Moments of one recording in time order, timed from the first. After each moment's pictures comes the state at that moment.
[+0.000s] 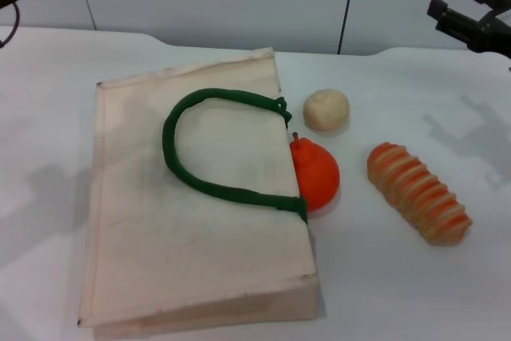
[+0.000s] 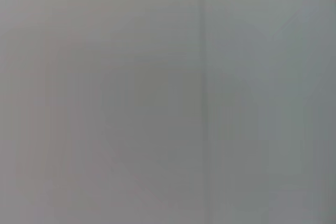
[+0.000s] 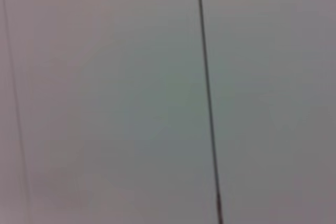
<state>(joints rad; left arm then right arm) -0.83 -1.99 2.86 -0.73 -0.85 1.76 -1.27 0.70 2.02 -0.45 -0.34 1.51 1.14 -2.12</state>
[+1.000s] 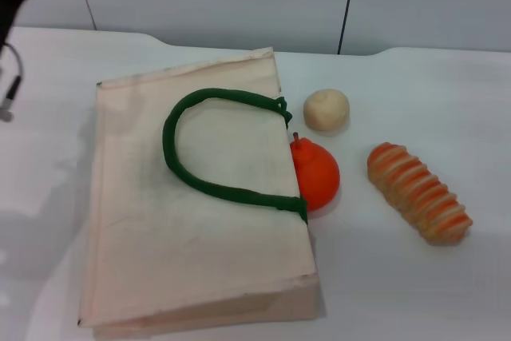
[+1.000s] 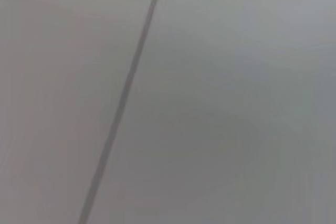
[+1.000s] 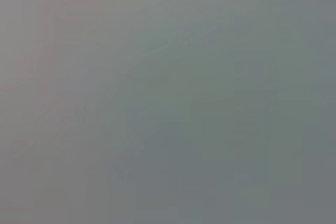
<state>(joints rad) -0.63 -2.03 2.86 -0.12 -1.46 1.50 -0.70 0.67 2.03 -0.45 0.02 2.34 1.13 -2.78</state>
